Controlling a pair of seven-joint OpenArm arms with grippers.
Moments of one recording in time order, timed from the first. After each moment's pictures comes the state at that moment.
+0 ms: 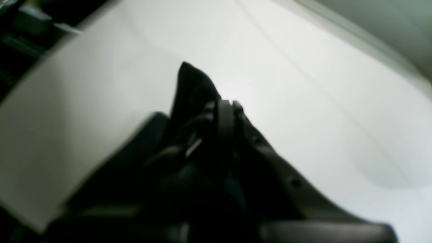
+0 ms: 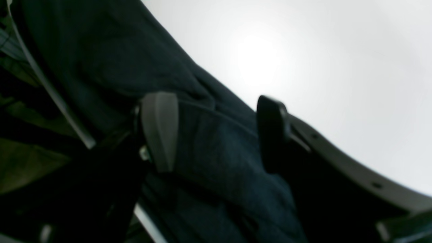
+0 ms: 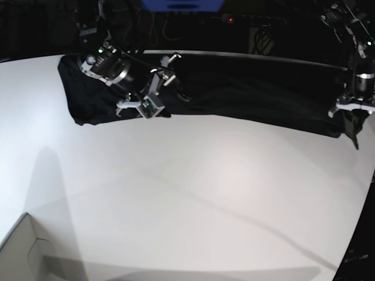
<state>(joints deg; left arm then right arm) 18.2 -4.2 -42.9 112.8 -36.0 -13.2 37.1 -18.6 2.1 -4.0 104.3 3.4 39.5 -28.8</state>
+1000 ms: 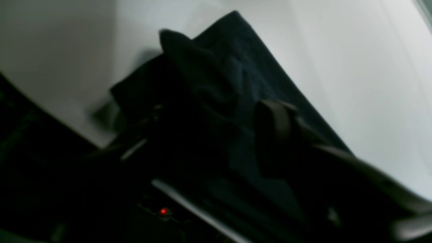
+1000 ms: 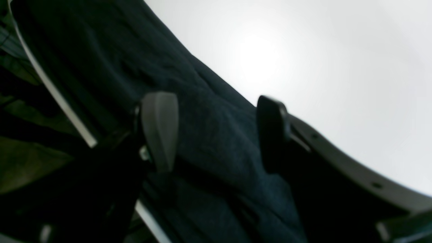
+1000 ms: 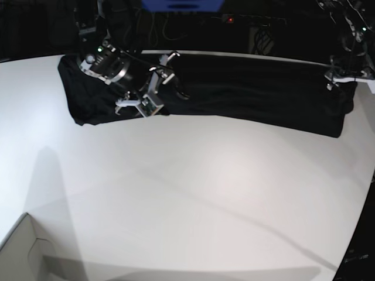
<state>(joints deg) 22.4 -3.5 -45.9 99.2 -37.7 -13.2 37.3 -19.0 2.4 -3.9 104.3 3.4 39.4 -28.9</state>
